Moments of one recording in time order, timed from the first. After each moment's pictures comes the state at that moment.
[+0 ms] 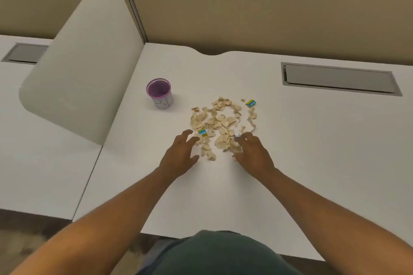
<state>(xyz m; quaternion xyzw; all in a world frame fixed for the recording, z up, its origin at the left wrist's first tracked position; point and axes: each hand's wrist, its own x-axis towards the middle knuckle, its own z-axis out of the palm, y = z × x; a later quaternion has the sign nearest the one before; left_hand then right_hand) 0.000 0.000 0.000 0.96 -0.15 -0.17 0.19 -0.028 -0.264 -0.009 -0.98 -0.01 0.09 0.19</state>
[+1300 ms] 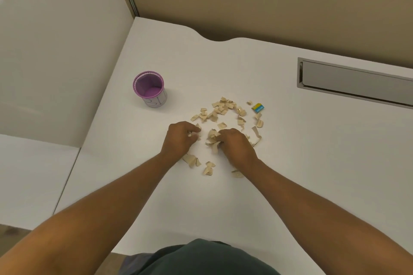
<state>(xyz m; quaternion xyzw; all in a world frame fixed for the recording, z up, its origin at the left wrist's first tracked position) 0.104 -0.023 -0.041 0.91 0.02 -0.16 0.38 0.080 -0.231 -0.041 -0.96 -0.10 0.15 0.21</state>
